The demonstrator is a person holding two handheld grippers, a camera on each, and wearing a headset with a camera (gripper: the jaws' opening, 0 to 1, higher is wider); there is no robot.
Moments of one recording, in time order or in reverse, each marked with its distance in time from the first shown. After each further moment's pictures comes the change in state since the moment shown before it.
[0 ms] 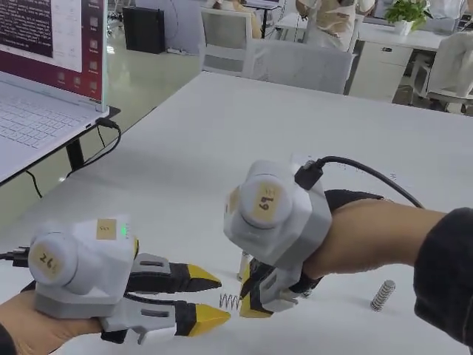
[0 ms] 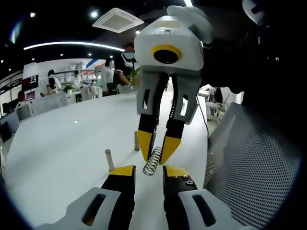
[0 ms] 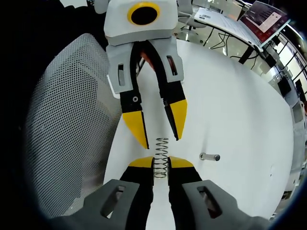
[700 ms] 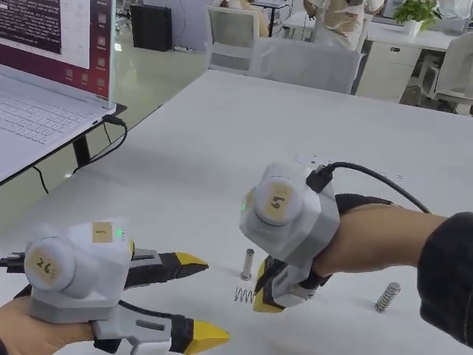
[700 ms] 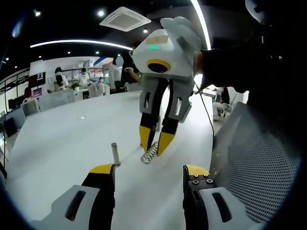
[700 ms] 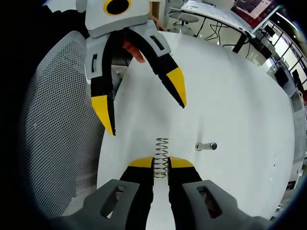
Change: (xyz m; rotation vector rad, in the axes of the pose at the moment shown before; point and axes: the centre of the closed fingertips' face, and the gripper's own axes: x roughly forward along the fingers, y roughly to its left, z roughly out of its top) left arm -0.004 0.005 -0.008 -0.023 0.014 0.062; right arm 0.006 -0.013 -0.019 0.066 0.021 -0.015
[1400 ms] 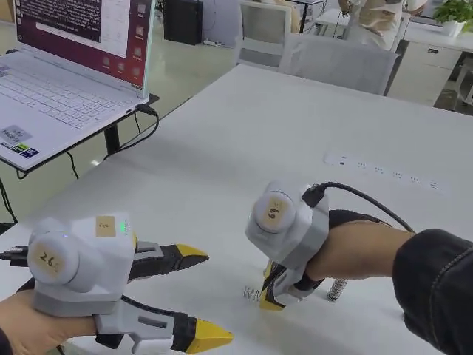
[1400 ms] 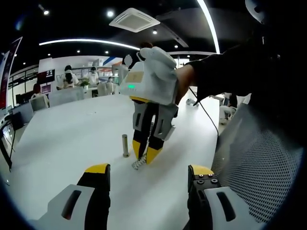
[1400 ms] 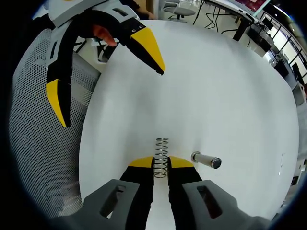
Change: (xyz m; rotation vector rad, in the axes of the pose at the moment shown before) left arm -0.027 0.015 -0.016 -0.043 -0.013 0.083; right arm 0.048 -0.028 -0.004 0.044 0.038 0.001
